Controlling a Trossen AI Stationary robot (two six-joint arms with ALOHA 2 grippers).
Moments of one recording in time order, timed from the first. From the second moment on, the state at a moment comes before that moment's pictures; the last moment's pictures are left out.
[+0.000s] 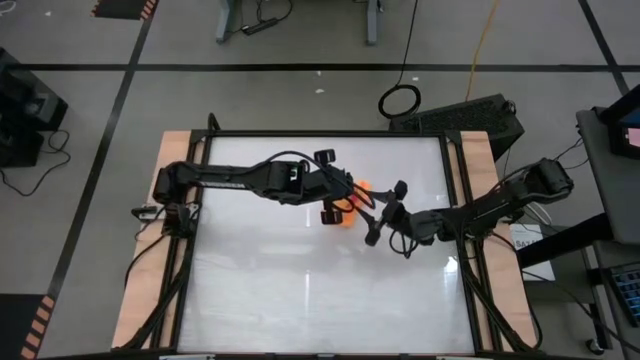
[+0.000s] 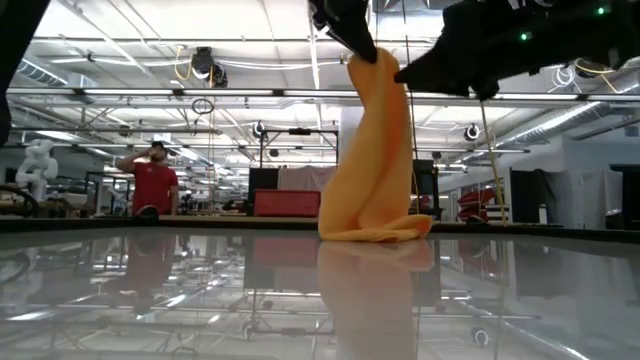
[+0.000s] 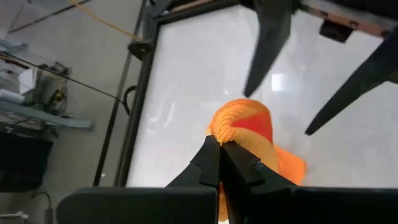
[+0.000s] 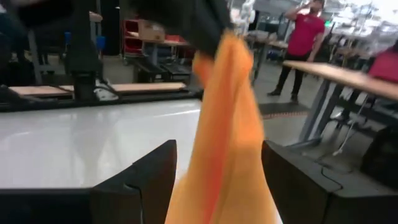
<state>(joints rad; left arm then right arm) -0.03 1.89 1.87 -0.77 -0.42 0.19 0.29 1.31 0.46 0.76 0.85 -0.05</state>
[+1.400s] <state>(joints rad) -0.12 1.79 1.87 -0.76 -0.27 0.17 0.11 1.31 0.50 0.21 1.04 0.22</state>
